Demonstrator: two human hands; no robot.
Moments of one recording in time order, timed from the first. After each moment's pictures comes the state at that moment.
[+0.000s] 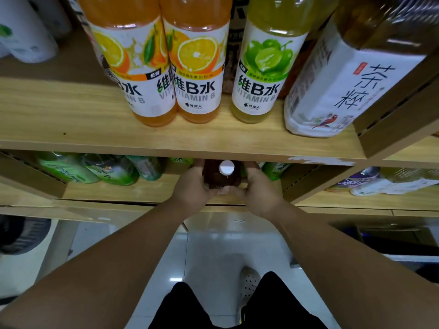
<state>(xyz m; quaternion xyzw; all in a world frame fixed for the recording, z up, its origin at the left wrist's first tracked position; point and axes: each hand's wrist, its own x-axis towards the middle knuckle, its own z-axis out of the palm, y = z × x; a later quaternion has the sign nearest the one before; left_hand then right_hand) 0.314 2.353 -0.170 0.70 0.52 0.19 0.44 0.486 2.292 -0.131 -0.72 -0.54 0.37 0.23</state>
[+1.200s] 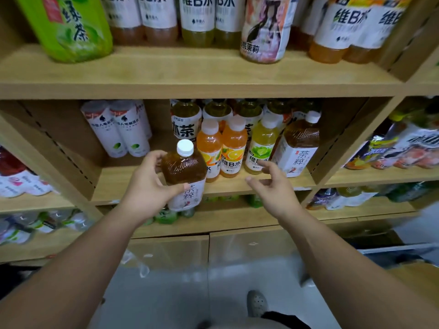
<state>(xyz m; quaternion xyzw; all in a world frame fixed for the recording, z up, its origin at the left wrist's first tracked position) 0.126 2.343 0.122 0.67 0.49 0.36 0.43 0.398 2.241 0.100 -0.74 -0.43 0.28 0.43</state>
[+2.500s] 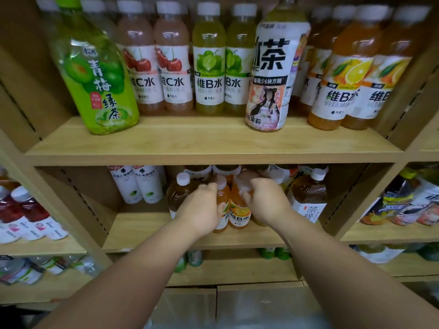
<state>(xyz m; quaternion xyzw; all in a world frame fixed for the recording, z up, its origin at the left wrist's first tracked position) 0.223 2.363 0.190 0.85 0.50 0.12 0.12 0.395 2.326 0.193 -0.76 -0.61 0.08 0.20</state>
